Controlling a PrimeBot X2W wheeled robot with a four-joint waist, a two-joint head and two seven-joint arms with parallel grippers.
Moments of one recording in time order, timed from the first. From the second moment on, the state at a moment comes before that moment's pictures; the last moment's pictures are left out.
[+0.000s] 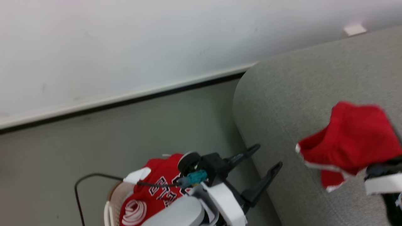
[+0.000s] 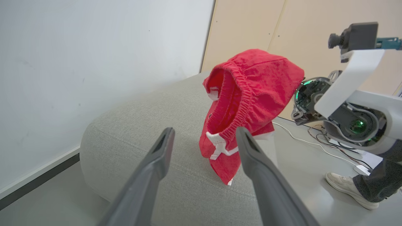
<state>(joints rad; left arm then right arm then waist) -0.59 0.13 -0.98 0.29 -0.59 -0.07 -0.24 -0.23 -0.35 0.15 0.16 0.63 0.13 -0.26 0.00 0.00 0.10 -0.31</state>
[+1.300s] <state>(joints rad) -0.91 0.20 -0.99 0.21 -0.44 -0.07 -0.22 -0.95 -0.47 -0.44 0.93 0.10 0.13 -0.26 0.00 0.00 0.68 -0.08</state>
